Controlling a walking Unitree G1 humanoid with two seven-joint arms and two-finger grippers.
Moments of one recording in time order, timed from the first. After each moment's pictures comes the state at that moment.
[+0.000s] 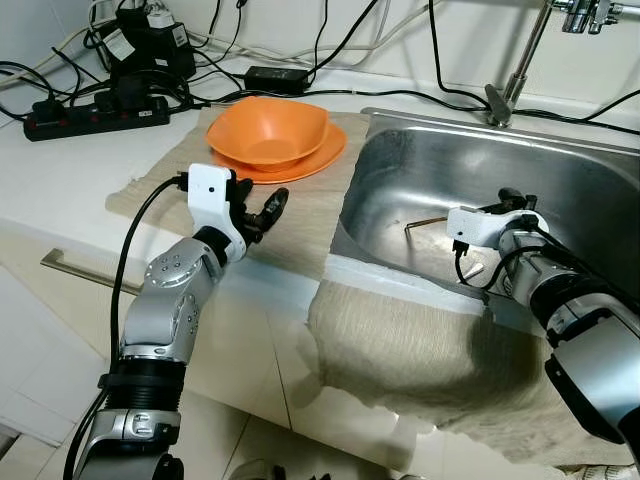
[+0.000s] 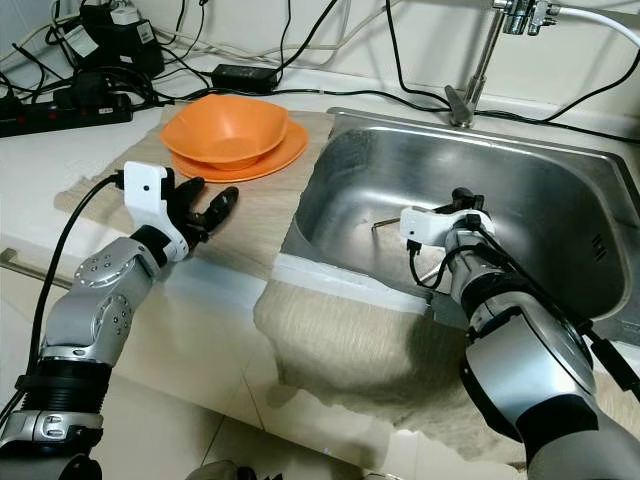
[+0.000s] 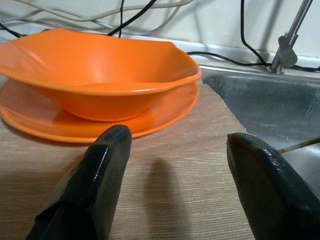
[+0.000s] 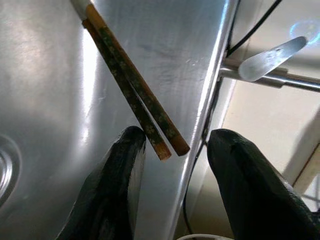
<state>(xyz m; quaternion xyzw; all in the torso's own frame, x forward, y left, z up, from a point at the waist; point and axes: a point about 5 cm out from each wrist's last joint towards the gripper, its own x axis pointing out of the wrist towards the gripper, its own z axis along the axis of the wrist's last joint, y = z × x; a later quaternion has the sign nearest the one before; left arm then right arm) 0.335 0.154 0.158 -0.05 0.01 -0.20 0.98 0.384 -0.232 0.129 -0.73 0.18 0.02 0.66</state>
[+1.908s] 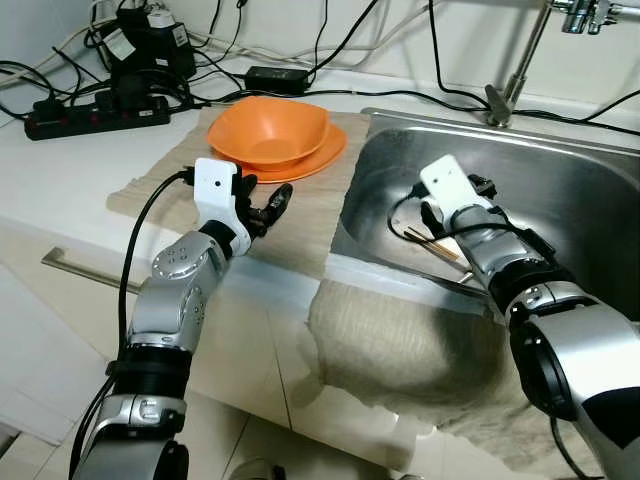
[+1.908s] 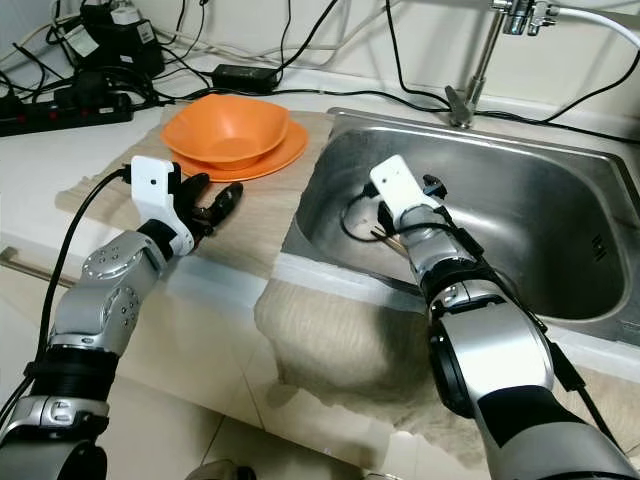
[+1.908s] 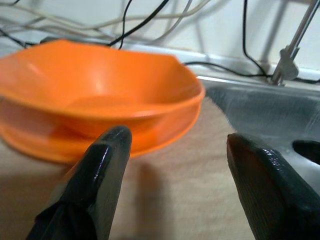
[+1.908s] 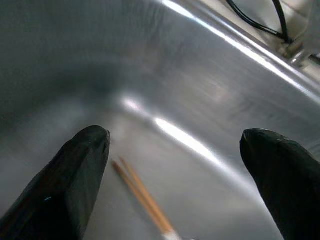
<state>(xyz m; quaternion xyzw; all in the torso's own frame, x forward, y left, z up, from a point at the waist) 0.349 0.149 0.168 -0.06 0.00 -0.20 0.98 0.402 -0.165 0.145 -0.19 0.16 0.01 0.97</state>
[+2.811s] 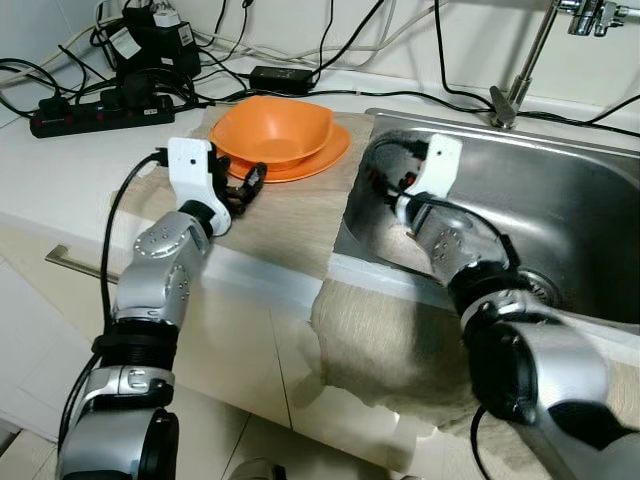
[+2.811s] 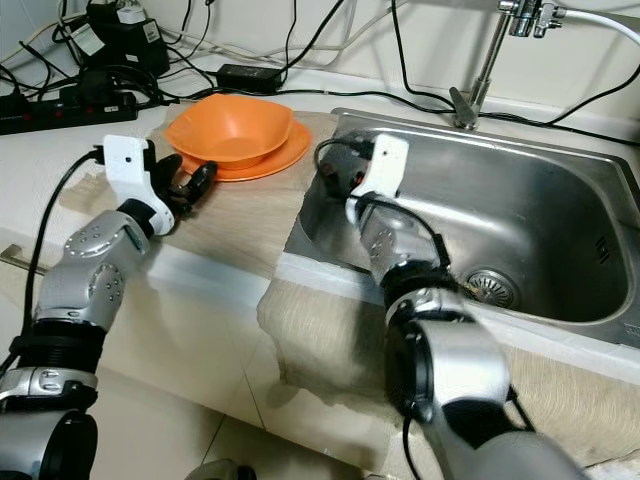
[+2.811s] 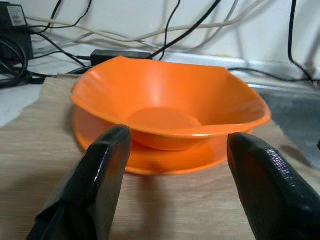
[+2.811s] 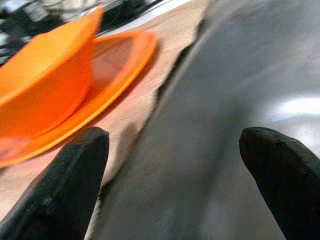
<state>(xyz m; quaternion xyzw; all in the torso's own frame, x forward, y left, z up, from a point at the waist) 0.357 0.189 0.180 -0.02 0.00 -0.15 0.99 0.389 -0.091 0.141 0.20 0.13 0.13 0.96</state>
